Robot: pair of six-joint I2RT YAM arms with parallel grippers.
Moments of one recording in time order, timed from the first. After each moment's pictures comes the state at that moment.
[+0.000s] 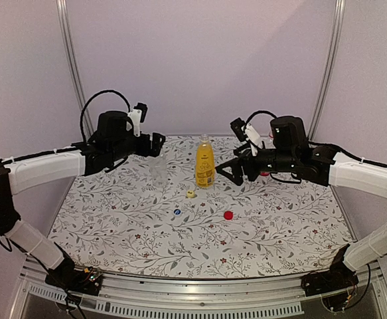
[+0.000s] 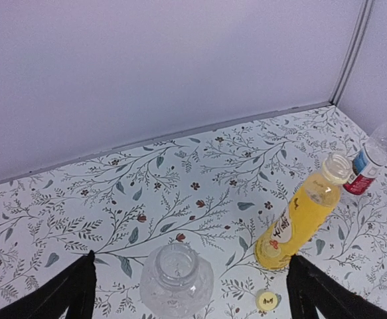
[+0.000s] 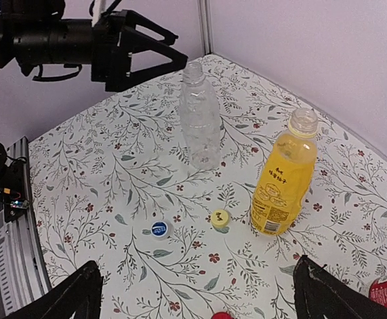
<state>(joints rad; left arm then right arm) -0.58 1.51 1.06 0.07 -0.17 -0.12 0.78 1.36 1.06 -0.12 -0.24 0.00</state>
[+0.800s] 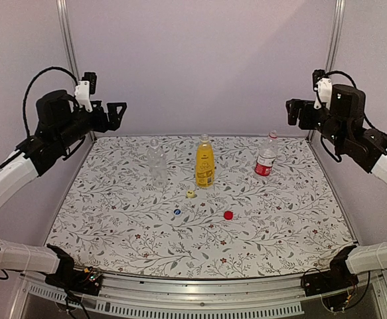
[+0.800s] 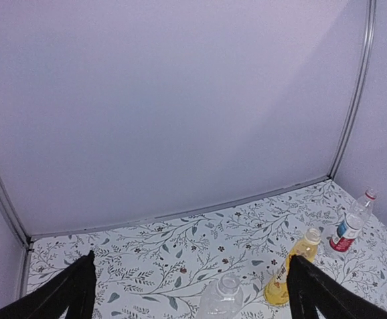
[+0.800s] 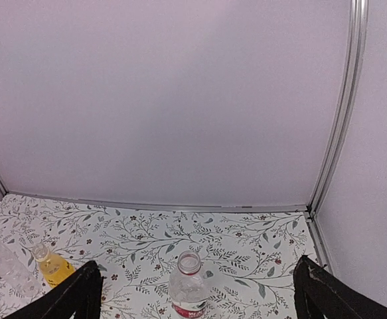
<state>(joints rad) -0.42 1.12 1.11 -0.06 -0.08 -0.08 0.54 1.13 1.20 -0.26 0.45 0.14</state>
